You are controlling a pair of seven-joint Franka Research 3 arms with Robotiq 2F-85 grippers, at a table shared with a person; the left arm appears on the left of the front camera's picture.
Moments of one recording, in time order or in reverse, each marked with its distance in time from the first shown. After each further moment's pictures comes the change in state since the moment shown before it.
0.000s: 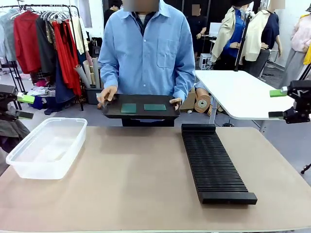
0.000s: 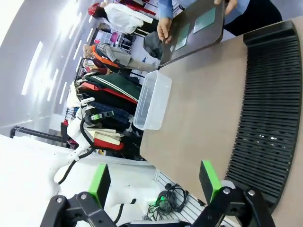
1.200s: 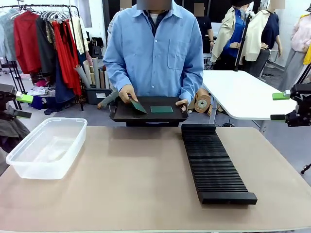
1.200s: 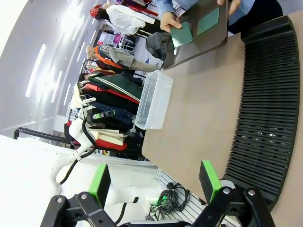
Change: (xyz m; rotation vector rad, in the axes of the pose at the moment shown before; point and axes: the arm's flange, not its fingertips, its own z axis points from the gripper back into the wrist) left arm 0.002 0.000 0.004 0.024 -0.006 0.002; right arm -0.003 -0.010 0.004 0.014 0.000 -0.013
